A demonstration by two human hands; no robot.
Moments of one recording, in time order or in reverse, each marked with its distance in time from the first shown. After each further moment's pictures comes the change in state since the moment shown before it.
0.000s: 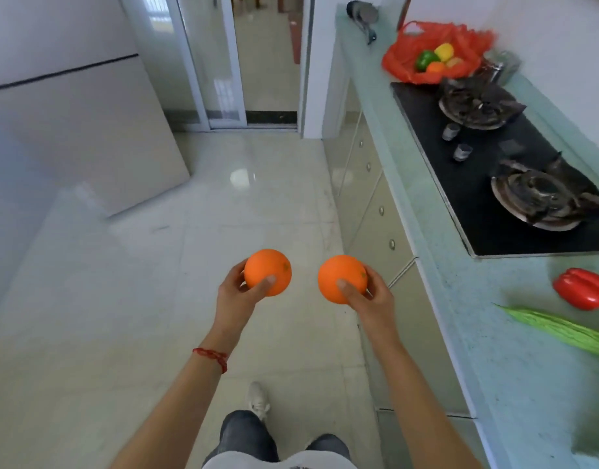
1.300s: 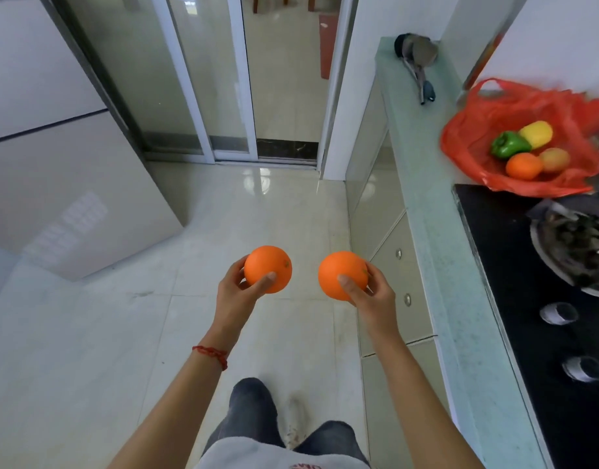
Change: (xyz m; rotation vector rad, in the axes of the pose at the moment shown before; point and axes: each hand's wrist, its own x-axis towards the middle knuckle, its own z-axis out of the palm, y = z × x) left_hand 0.481 0.149 0.099 -0.024 0.054 -0.001; right_hand 0.492 -0.138 0.153 -0.014 -0.119 0.056
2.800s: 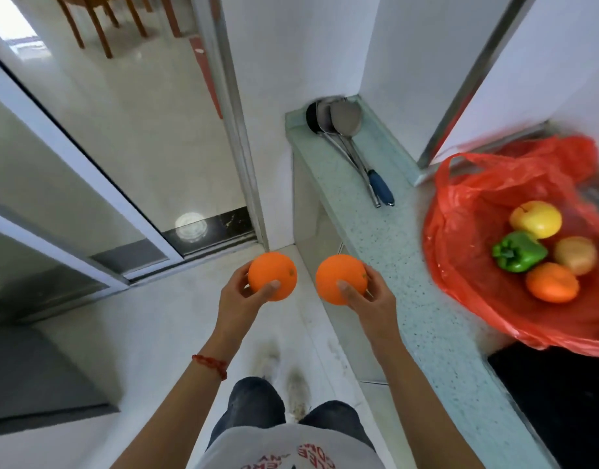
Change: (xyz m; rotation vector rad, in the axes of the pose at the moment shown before) left_hand 0.506 0.183 0.227 0.246 -0.349 0.049; right_hand 0.478 -0.157 0.024 0.144 0.362 0.001
